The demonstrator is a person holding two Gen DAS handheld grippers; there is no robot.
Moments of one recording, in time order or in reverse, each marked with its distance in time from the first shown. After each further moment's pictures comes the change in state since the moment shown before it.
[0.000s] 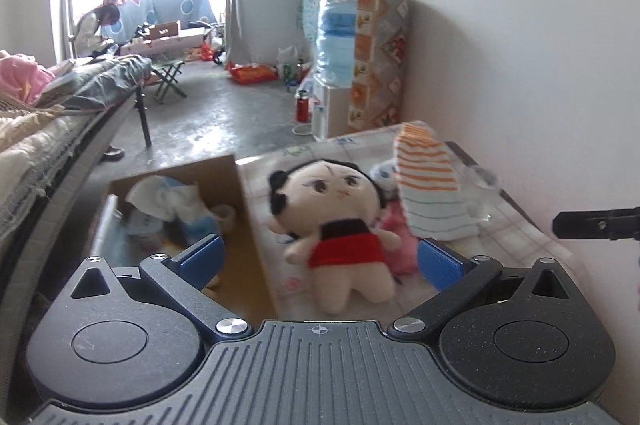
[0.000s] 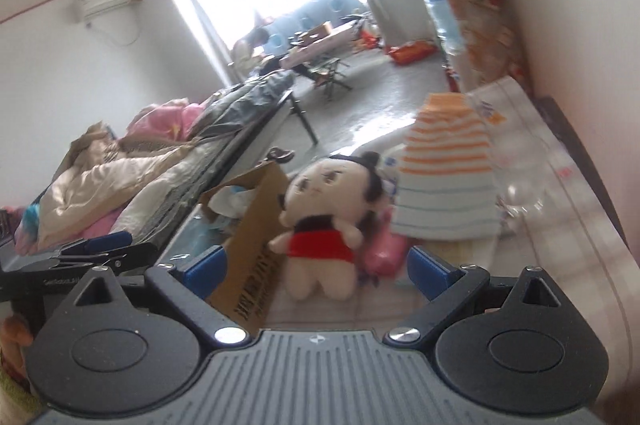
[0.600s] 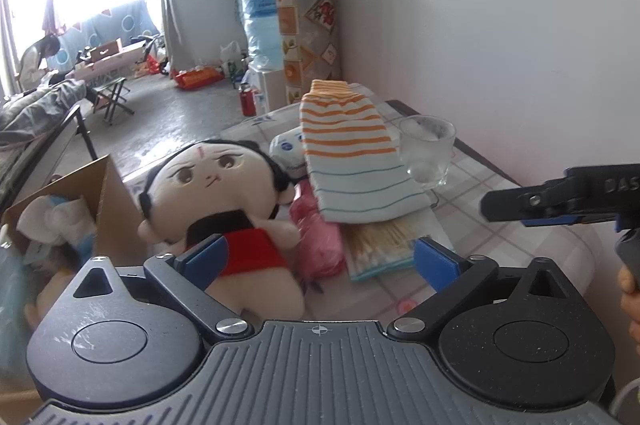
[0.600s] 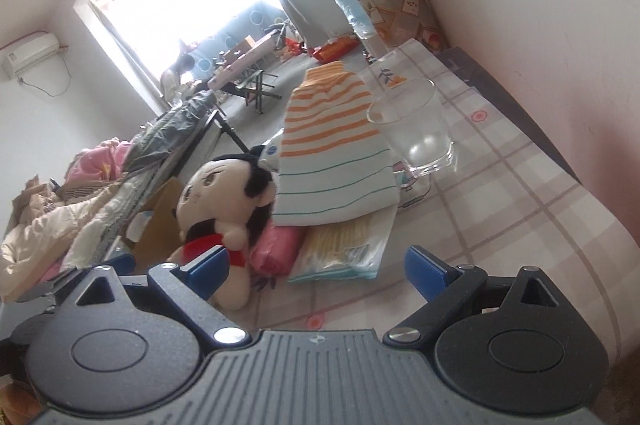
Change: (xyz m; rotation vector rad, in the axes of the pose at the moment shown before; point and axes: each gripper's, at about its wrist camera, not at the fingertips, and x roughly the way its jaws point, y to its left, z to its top) left arm 0.097 -0.098 -0.028 0.181 0.017 -0.069; right arm 0.035 -0.100 -0.031 0.176 -0.038 -0.138
